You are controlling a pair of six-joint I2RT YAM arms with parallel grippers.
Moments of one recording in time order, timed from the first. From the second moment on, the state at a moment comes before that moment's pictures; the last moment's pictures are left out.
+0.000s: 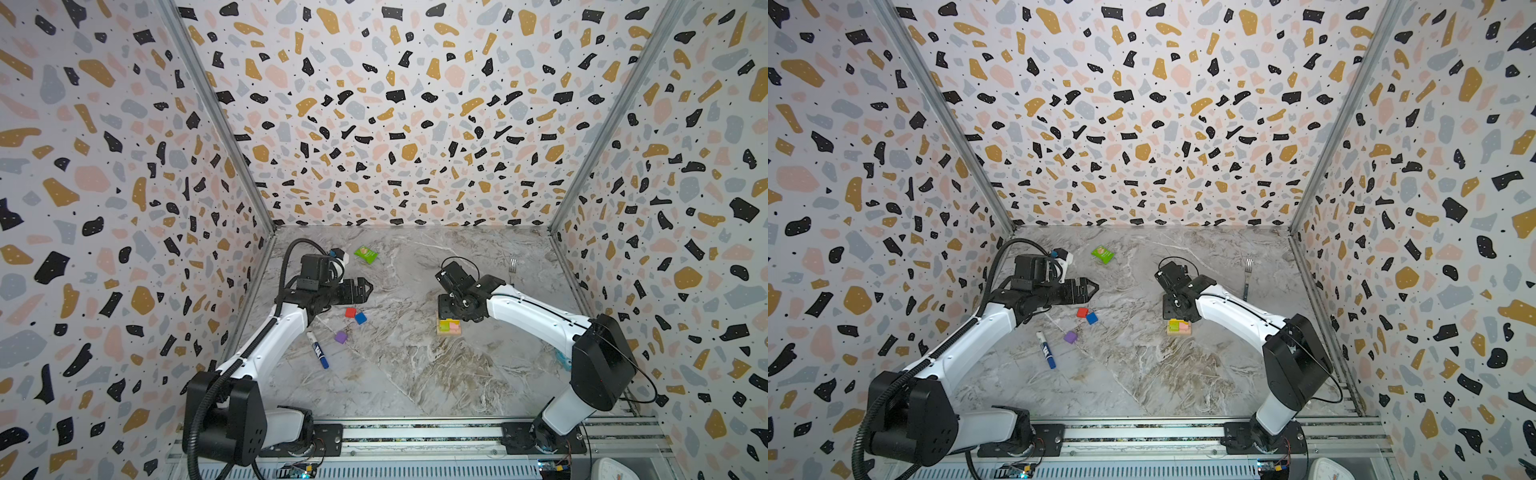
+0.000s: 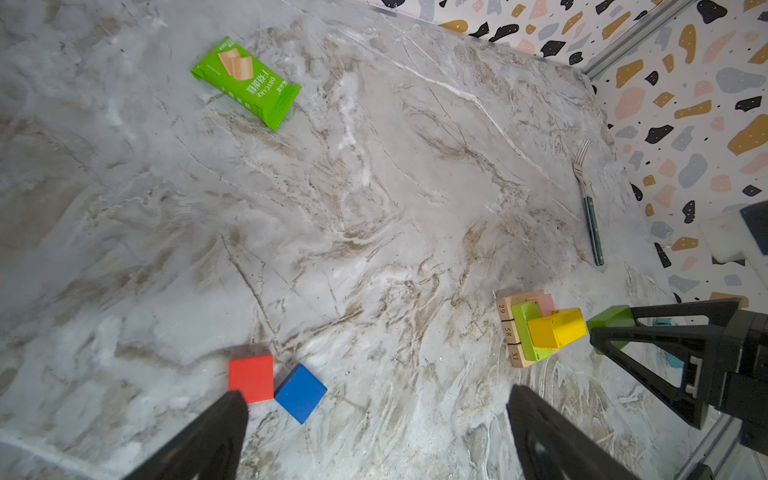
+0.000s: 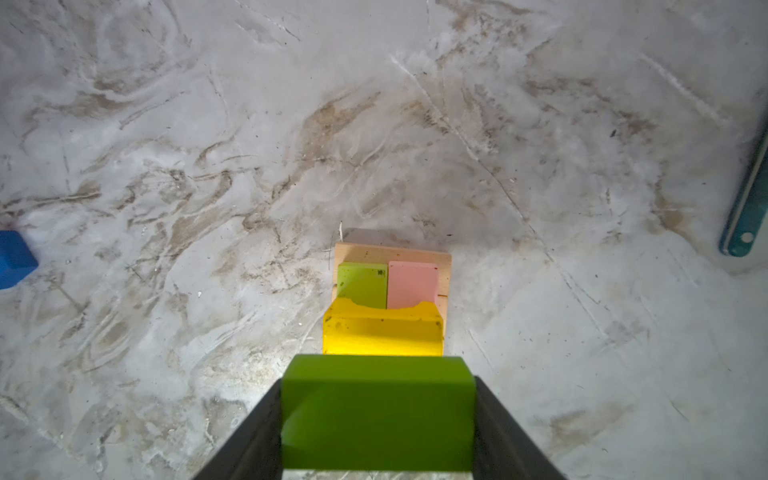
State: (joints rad) left arm -0.17 1.31 0.93 -0.40 0.39 -0.23; right arm 0.72 1.64 1.24 -0.77 0.19 0.61
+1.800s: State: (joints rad) left arm -0.17 1.31 0.93 -0.40 0.39 -0.23; right arm 0.71 1.69 1.20 -0.71 0.19 0.59
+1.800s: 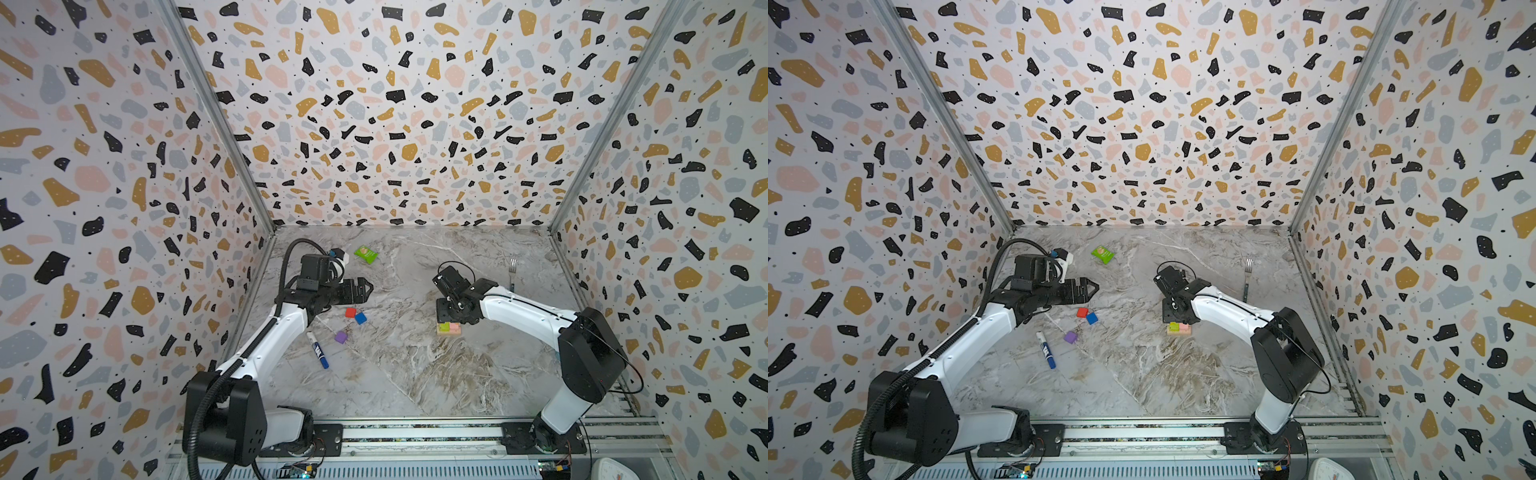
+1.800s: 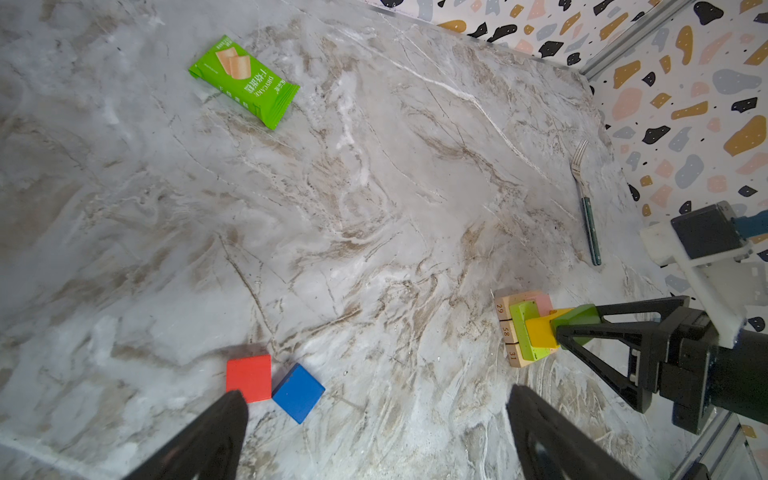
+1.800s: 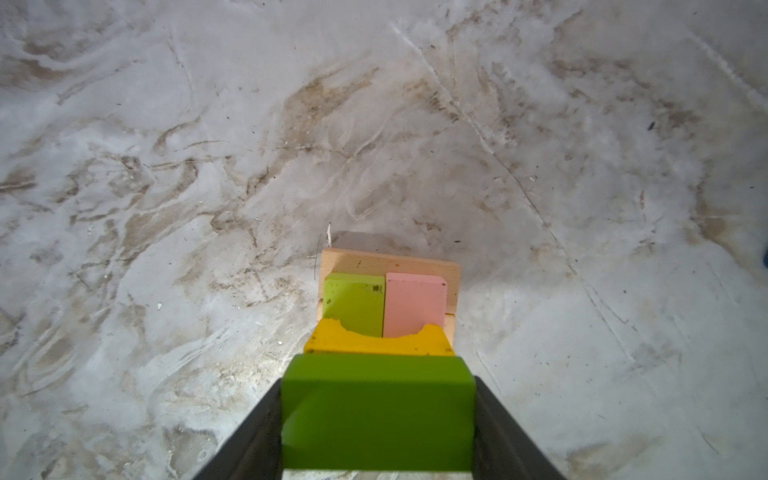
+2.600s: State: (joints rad) left arm -0.17 1.31 0.93 -0.40 0.40 -0.23; right arm 0.71 1.70 1.20 -0.70 0.18 0.59
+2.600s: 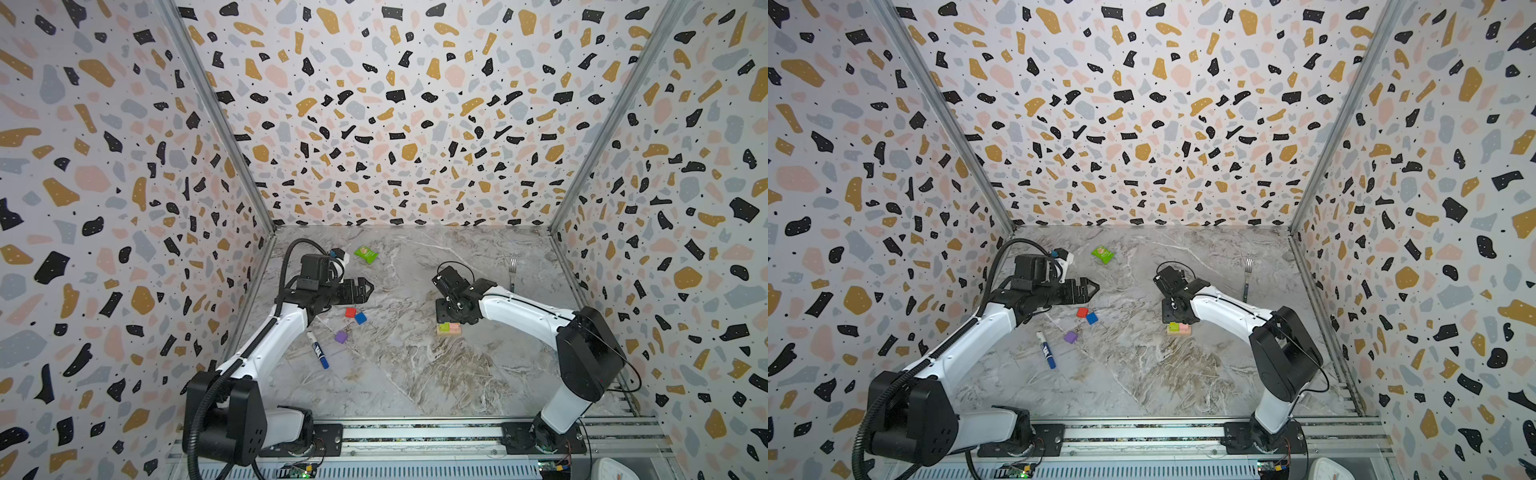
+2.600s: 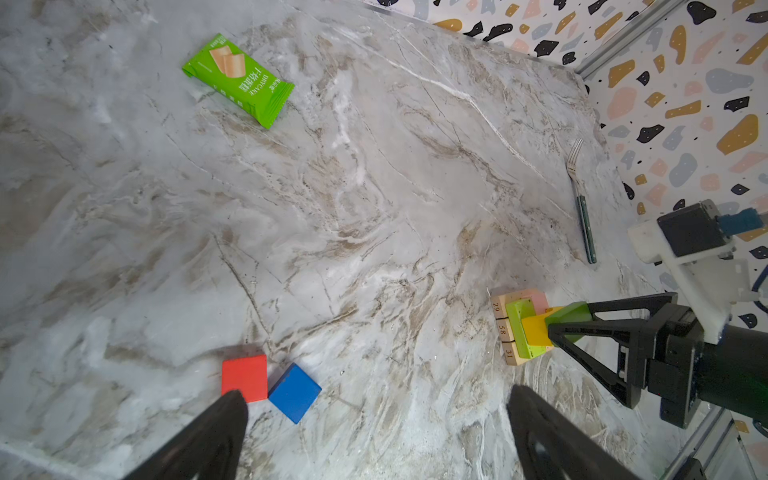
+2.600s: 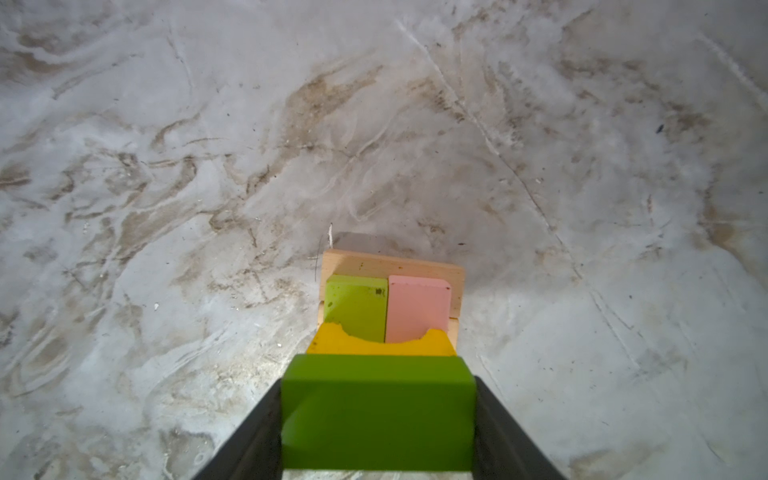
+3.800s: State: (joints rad) left arm -0.17 1.31 0.93 -0.40 0.40 -0.23; right arm 0.71 1.71 1.20 -0.70 0.18 0.59
